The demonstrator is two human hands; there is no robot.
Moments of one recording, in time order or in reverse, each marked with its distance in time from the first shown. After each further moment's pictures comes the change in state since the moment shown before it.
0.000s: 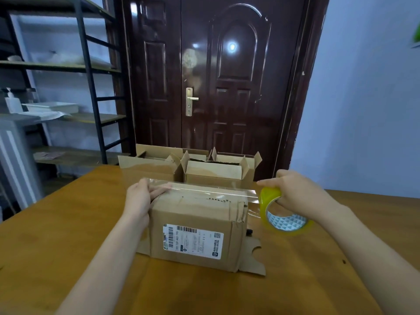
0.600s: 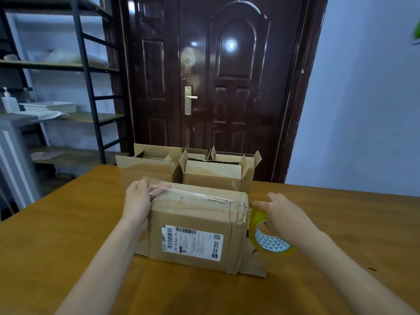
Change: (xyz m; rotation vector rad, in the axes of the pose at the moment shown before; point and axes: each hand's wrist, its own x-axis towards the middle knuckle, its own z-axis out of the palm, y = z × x) left_hand -0.007 -0.003 0.002 0.132 0.009 0.096; right_hand -0.015 -0.017 0.052 -0.035 -0.091 0.015
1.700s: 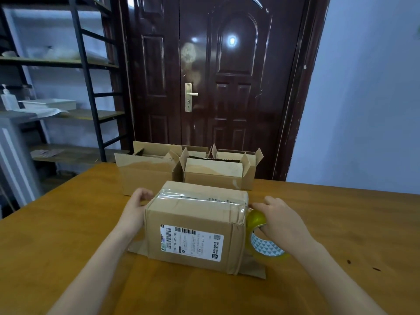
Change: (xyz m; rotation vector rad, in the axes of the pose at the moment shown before) left_hand 0.033 -0.045 -0.033 0.458 -0.190 0.099; right_hand 0.000 -0.008 0.022 0.140 0.085 0.050
